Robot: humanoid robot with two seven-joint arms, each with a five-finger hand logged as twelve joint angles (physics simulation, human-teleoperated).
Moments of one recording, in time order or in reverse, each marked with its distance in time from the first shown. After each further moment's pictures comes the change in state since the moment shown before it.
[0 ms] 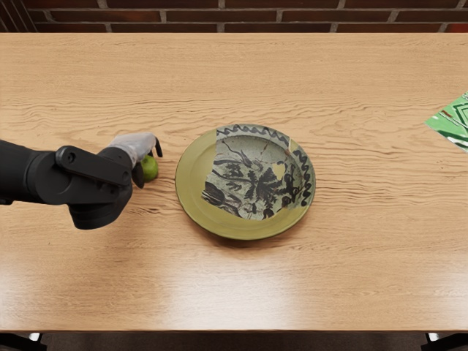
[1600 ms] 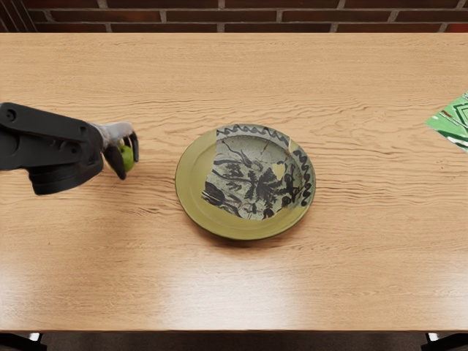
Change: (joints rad) left arm -0.097 0.195 -0.062 -0.030 -0.036 -0.275 -0.019; right arm 0.000 0.000 0.000 0.000 0.000 0.000 0.000
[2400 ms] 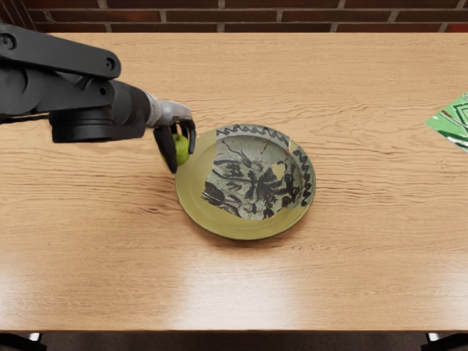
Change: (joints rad) left arm -0.242 -0.077 -0.124 -0.057 -0.154 -0.300 -0.005; right arm 0.000 0.000 0.000 0.000 0.000 0.000 0.000
